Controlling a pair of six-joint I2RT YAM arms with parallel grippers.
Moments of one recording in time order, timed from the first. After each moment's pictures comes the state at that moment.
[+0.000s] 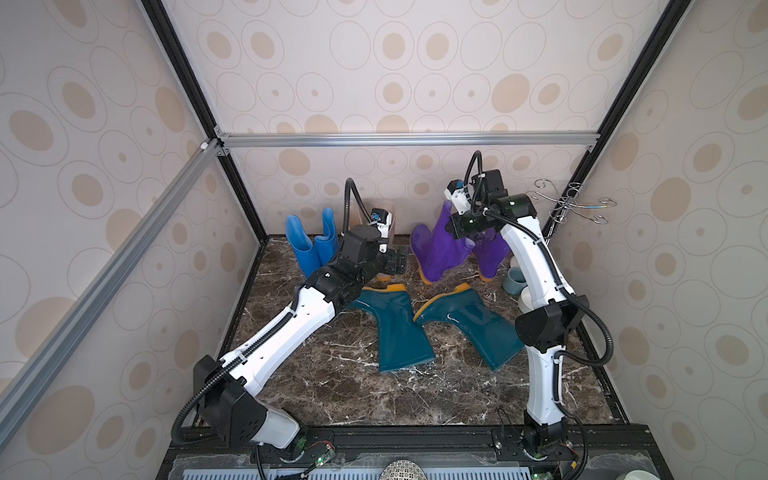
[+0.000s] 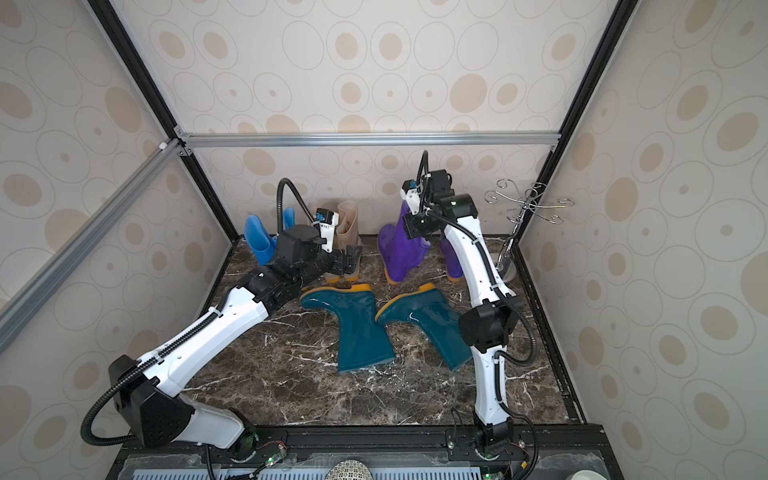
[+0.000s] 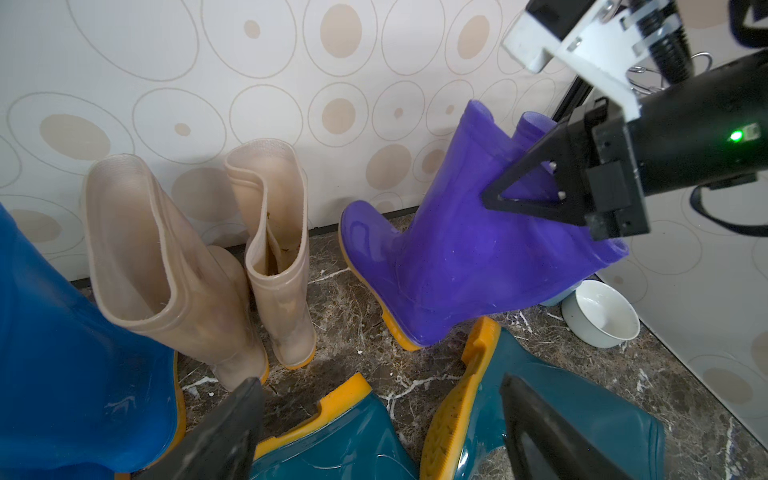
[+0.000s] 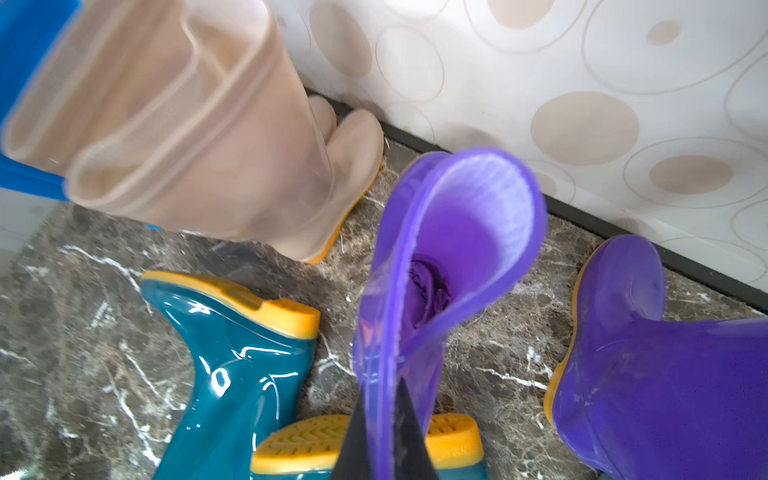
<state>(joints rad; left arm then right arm) -0.63 1.44 1.41 -0.34 -0.16 -0.21 0.29 2.14 2.51 -1.17 -0.26 -0.09</state>
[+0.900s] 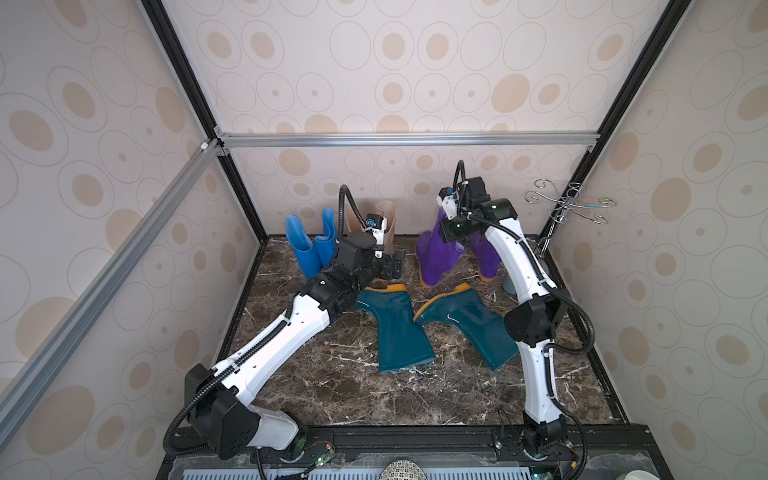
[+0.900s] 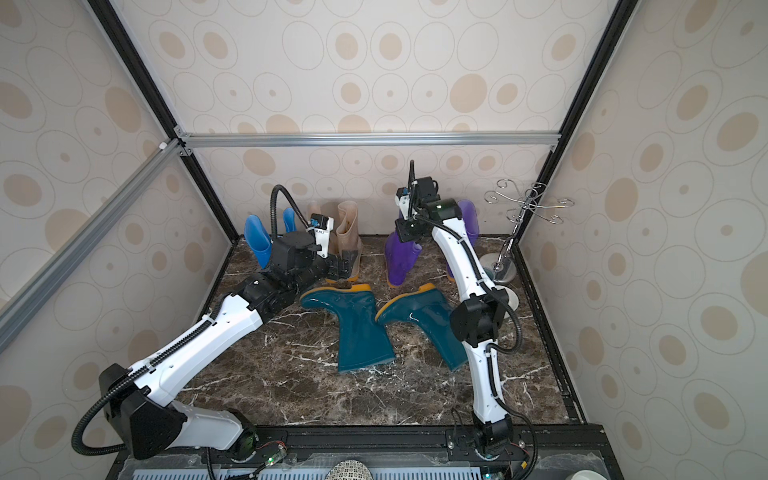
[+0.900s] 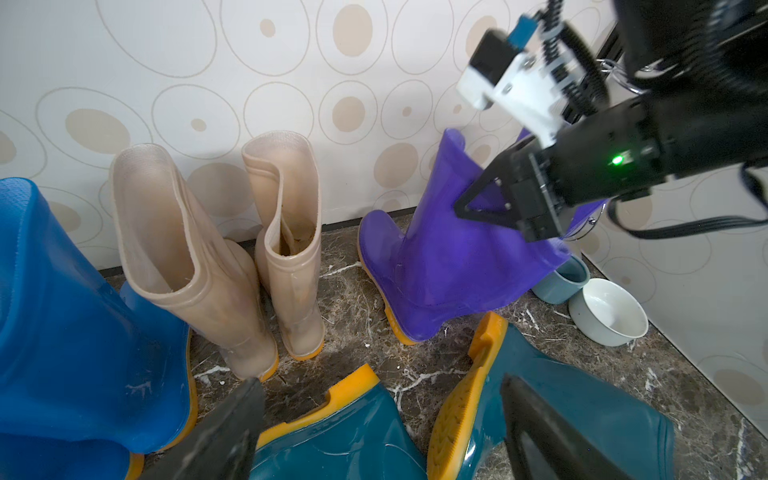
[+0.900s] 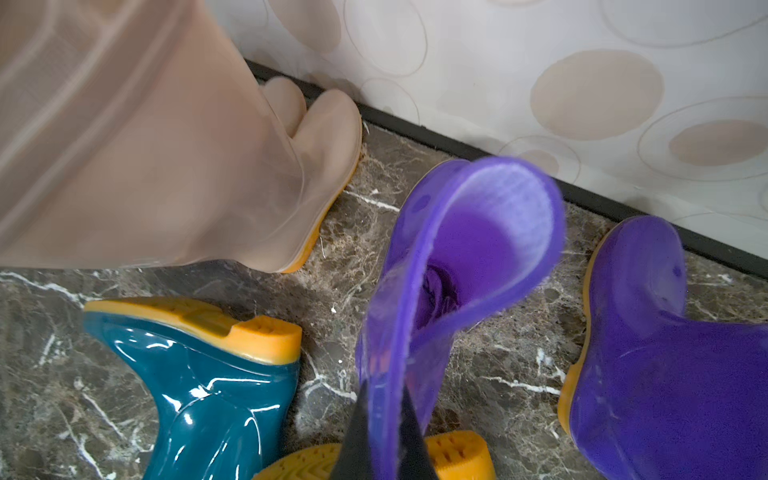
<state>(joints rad) -0.63 1.39 1.35 -0.32 -0.18 -0.21 0.34 2.29 2.57 -1.15 -0.16 -0.04</state>
